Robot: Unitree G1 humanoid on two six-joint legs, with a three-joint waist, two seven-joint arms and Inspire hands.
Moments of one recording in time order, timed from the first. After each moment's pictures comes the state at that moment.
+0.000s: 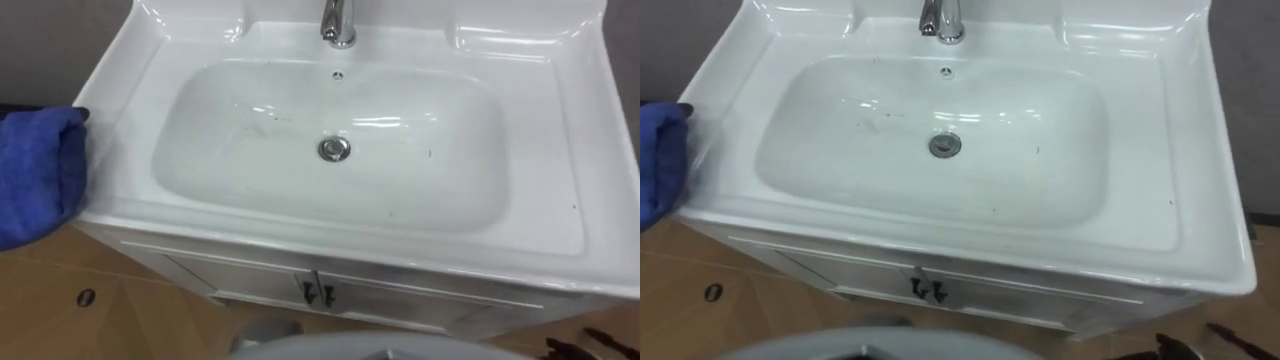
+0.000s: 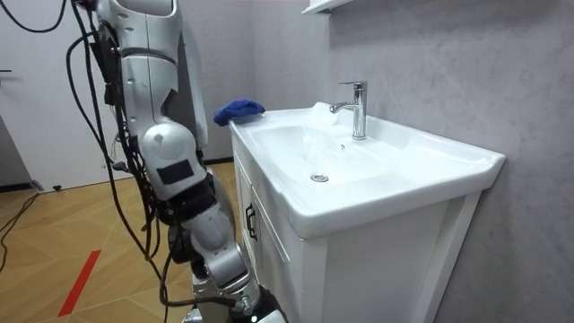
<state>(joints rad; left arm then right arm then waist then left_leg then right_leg) 0.39 0.33 0.46 1.09 0.07 -0.01 0.82 0.17 -0.38 -0.06 1.14 0.07 0.07 0.03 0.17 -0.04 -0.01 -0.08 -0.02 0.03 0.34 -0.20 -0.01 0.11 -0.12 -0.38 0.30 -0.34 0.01</state>
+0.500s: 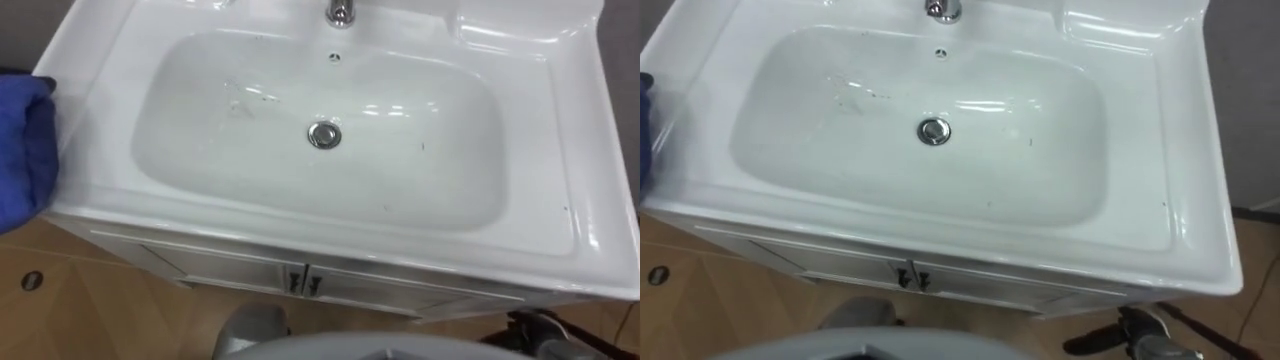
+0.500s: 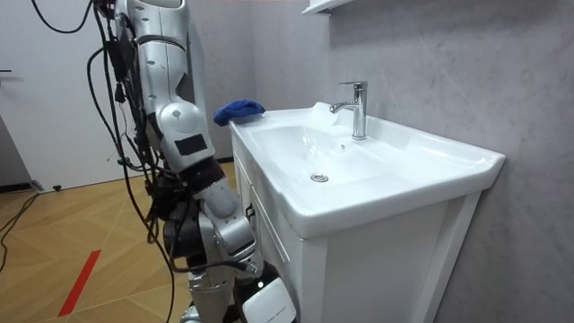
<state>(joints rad) 0.30 0.31 0.24 1.10 0.07 -0.05 0.63 0.09 -0.36 0.10 1.15 0.07 0.09 0.07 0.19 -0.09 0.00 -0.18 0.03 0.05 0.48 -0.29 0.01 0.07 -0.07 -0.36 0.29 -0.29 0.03</state>
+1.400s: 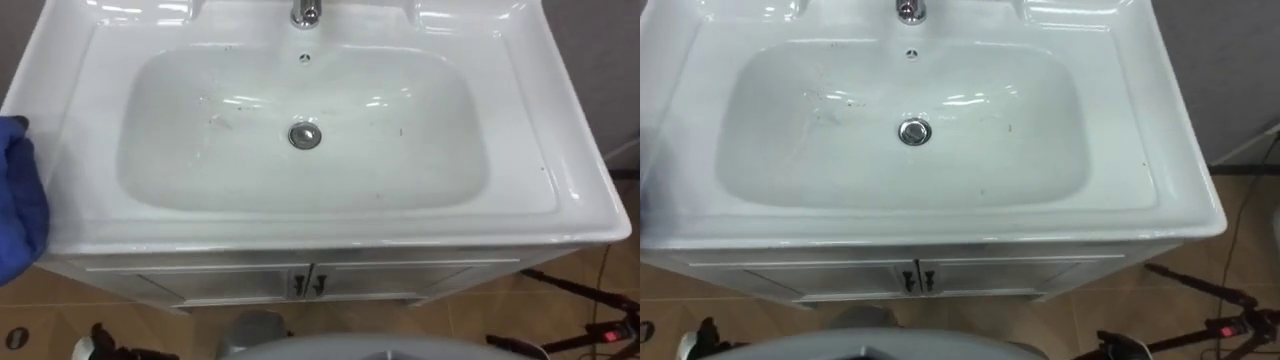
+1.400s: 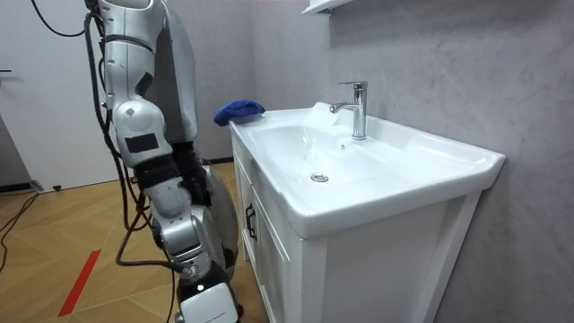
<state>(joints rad) 0.22 0.27 0.11 1.08 0.11 -0.01 0.32 0.14 -0.31 0.09 1.17 0.04 0.08 0.10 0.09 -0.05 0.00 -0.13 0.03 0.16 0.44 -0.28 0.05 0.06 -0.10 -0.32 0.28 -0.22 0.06</state>
